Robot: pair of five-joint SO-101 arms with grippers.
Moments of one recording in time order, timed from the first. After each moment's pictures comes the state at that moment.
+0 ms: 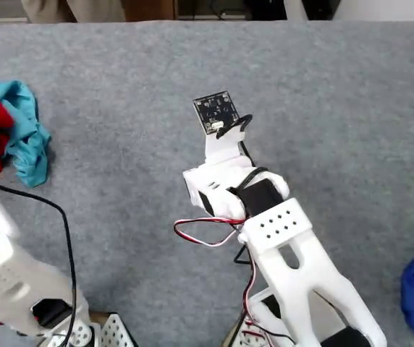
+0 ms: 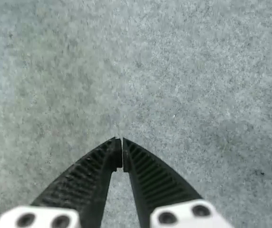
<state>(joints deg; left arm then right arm) -39.9 11.3 -34.7 83.3 -7.3 -30.2 -36.5 45.2 56.0 -16.7</state>
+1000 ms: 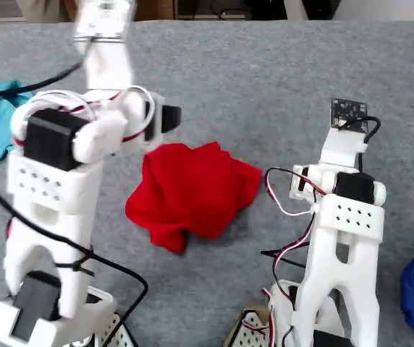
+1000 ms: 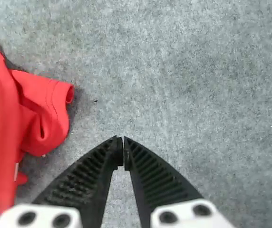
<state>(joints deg) 13.8 -15.1 -29.4 99.6 7.4 11.9 -36.5 45.2 66.9 -5.7</state>
